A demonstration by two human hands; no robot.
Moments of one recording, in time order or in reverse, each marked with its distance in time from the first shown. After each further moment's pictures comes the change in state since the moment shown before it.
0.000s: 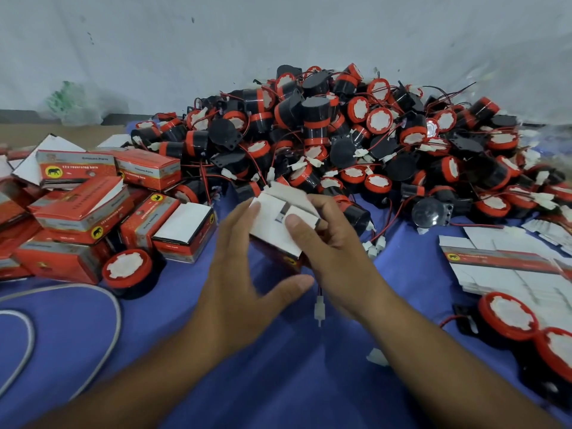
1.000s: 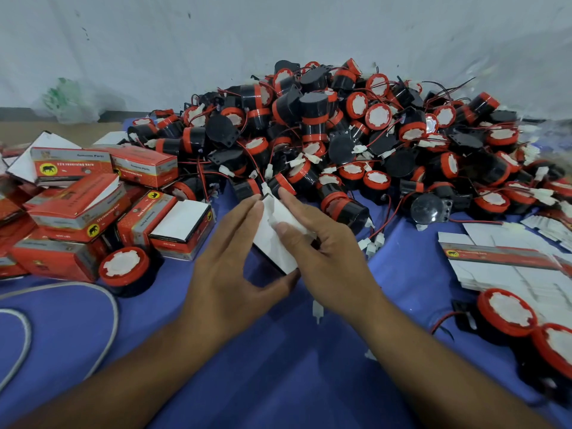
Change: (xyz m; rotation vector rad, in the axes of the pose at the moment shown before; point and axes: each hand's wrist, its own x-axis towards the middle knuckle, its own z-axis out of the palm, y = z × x) left_hand 0.005 -0.001 0.000 0.367 0.155 0.273; right_hand -0.004 0.006 0.003 -0.366 0.092 -0.125
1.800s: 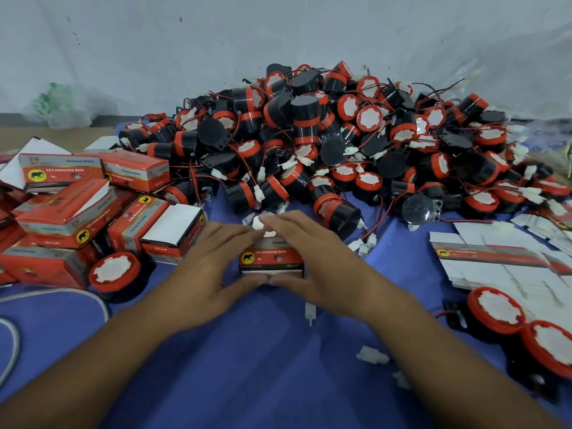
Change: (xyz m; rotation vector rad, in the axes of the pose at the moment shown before) left_hand 0.005 -0.052 -0.010 -0.031 -0.400 0.130; right_hand 0.007 0.005 -0.026 -0.627 -0.394 -0.226
